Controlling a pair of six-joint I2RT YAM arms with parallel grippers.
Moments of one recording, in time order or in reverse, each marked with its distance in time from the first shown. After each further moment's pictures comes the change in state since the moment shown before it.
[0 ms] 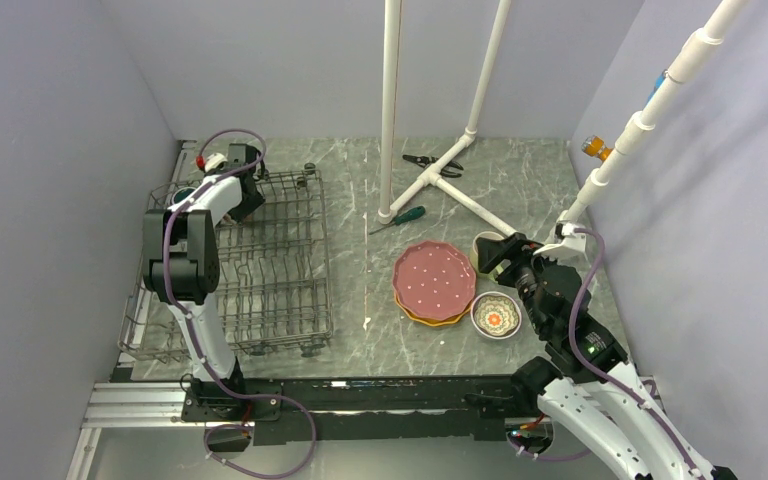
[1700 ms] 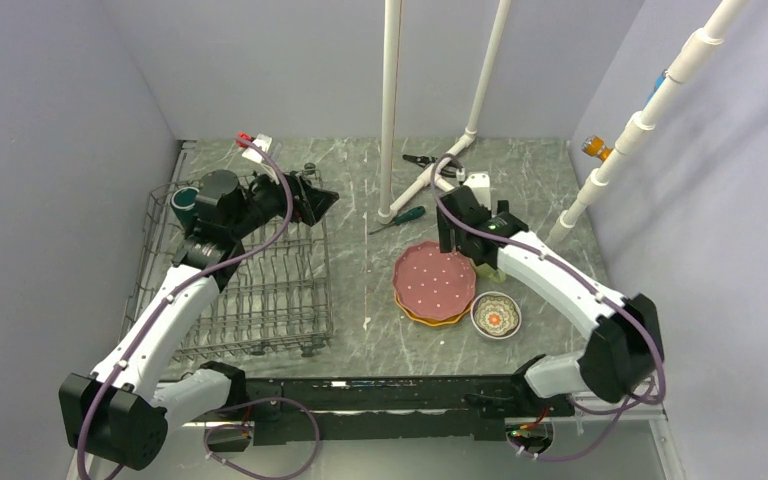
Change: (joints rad) left arm -0.275 -0.893 -0.479 0.560 0.893 0.446; right arm -0.002 0.874 0.457 -0.354 0.171 -0.185
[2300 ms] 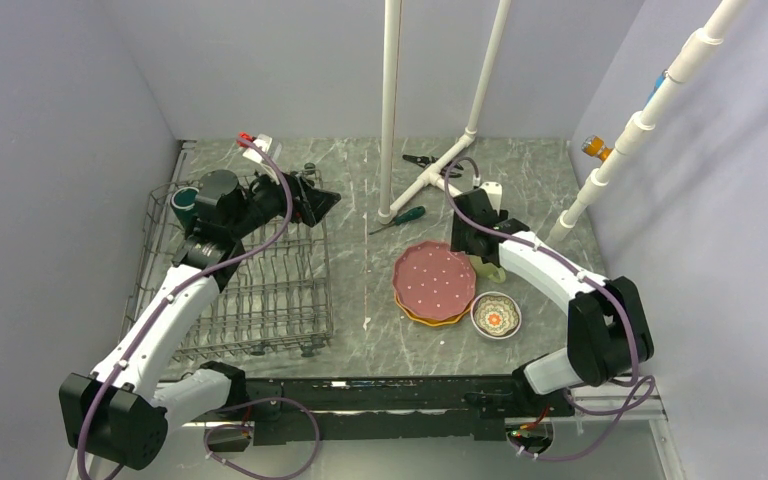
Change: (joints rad) left arm 0.000 0.000 0.000 0.015 0.036 -0.013; right arm -0.151 0.119 -0.138 0.254 -0.153 0.000
